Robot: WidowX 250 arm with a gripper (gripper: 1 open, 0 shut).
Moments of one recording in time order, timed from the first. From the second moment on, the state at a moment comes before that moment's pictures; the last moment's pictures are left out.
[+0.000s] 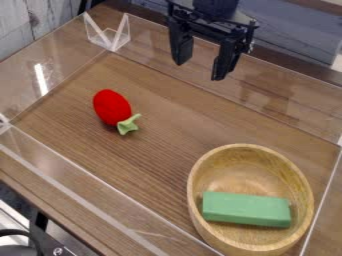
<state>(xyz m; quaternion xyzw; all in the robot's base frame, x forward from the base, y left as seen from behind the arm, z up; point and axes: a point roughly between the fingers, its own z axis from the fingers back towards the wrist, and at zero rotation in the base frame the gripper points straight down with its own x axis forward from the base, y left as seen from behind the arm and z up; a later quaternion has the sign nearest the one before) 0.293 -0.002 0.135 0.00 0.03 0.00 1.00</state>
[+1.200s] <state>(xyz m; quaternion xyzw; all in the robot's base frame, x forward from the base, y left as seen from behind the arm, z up) 0.229 0.134 0.081 -0.05 0.01 0.00 1.00</state>
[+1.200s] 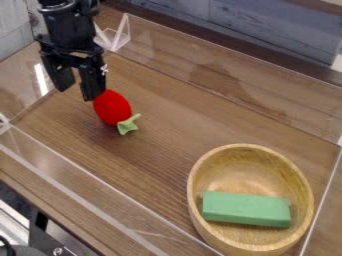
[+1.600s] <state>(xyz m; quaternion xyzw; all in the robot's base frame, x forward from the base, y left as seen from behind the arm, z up) 0.232 0.133 0.053 -0.07 0.01 -0.09 0.99</state>
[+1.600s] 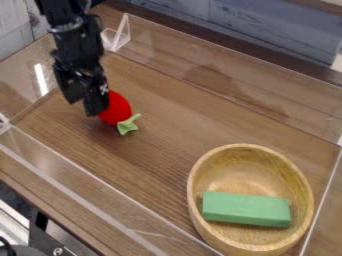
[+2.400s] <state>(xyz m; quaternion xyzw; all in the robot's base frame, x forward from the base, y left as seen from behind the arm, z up) 0.244 0.107 0.031 -0.12 -0.02 0.04 0.99</state>
